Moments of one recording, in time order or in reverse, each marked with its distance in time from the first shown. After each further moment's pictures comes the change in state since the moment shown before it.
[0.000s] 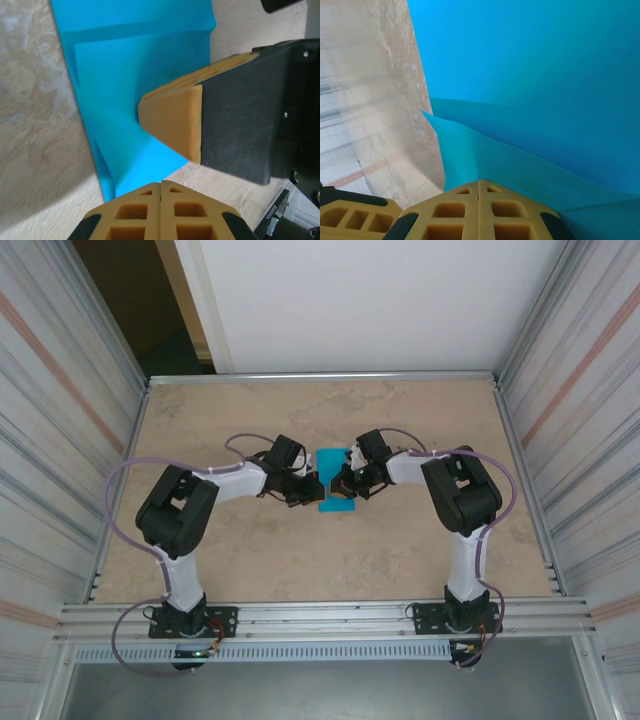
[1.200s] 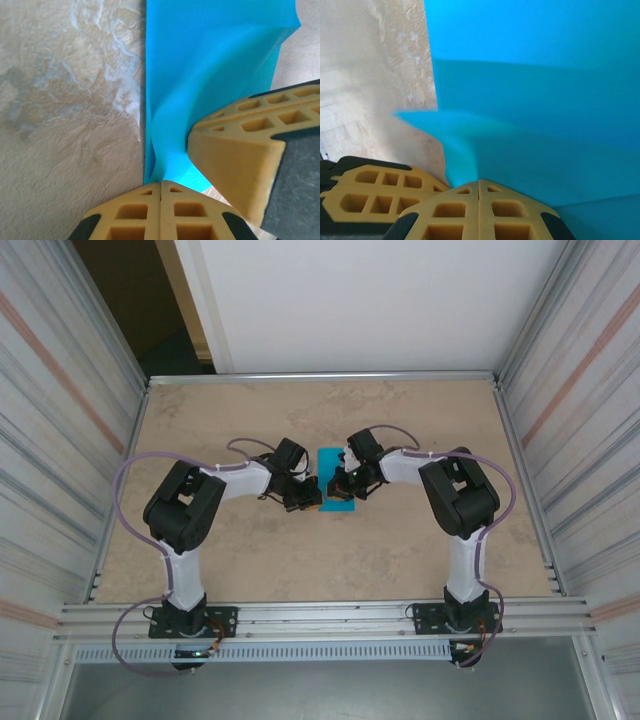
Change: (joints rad) left arm -0.003 0.047 0.018 -0.073 -0.071 -0.036; right arm 0.051 -0.010 0.062 -0.138 0.078 -0.077
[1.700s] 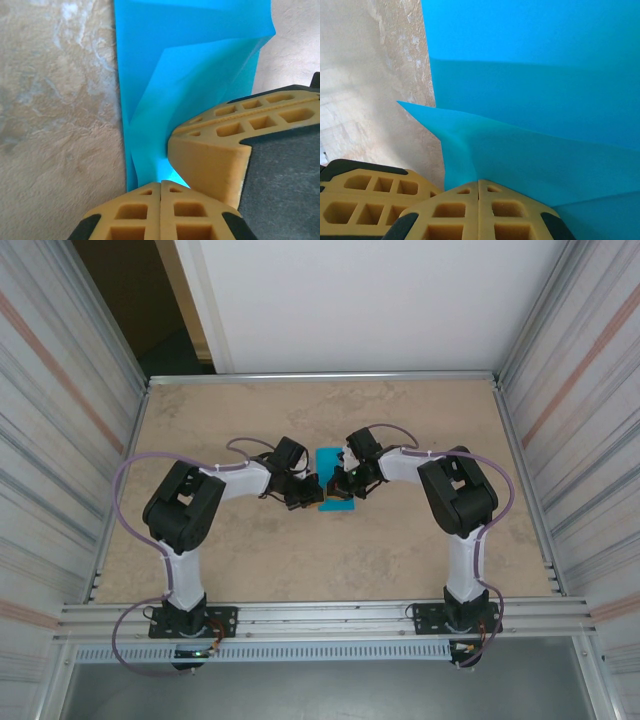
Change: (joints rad) left arm 0.000 -0.005 0.000 0.040 0.021 -0.037; right arm 0.000 0.011 0.018 -0.018 0.002 -0.013
